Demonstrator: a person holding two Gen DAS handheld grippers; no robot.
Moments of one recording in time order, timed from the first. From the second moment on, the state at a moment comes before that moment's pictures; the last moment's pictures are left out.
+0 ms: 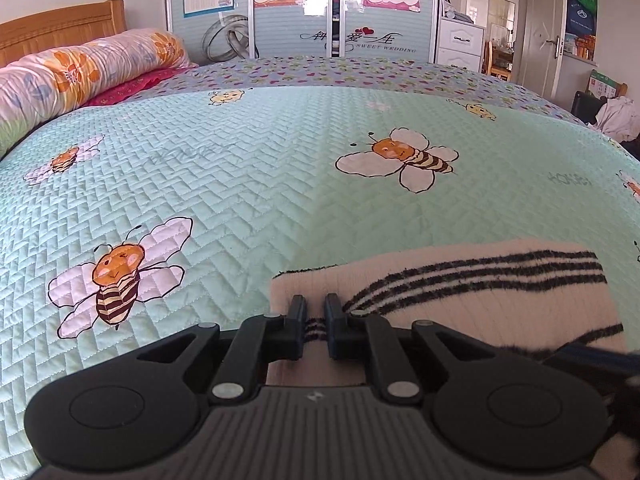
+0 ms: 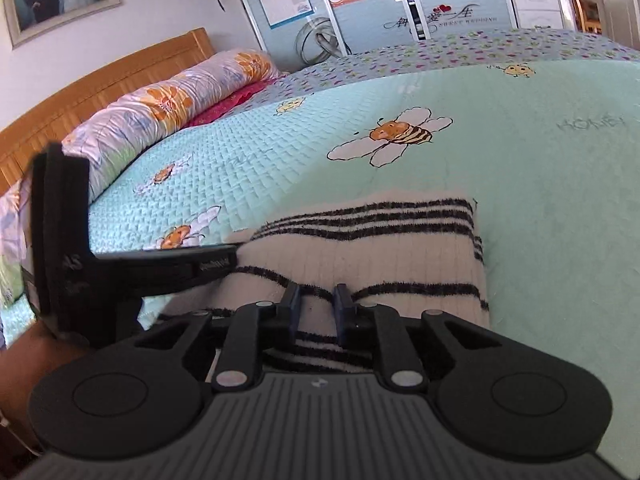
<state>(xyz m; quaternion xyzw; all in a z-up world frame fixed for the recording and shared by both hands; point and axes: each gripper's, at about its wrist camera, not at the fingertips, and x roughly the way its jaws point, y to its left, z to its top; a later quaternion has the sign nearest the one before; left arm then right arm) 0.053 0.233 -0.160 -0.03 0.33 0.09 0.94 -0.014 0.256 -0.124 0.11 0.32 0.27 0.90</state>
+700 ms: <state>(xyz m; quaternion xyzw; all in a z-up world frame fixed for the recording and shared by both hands) 0.052 0.231 -0.162 -0.02 0.33 0.10 0.94 -0.074 0.261 -0.120 0.04 0.33 0.34 0.88</state>
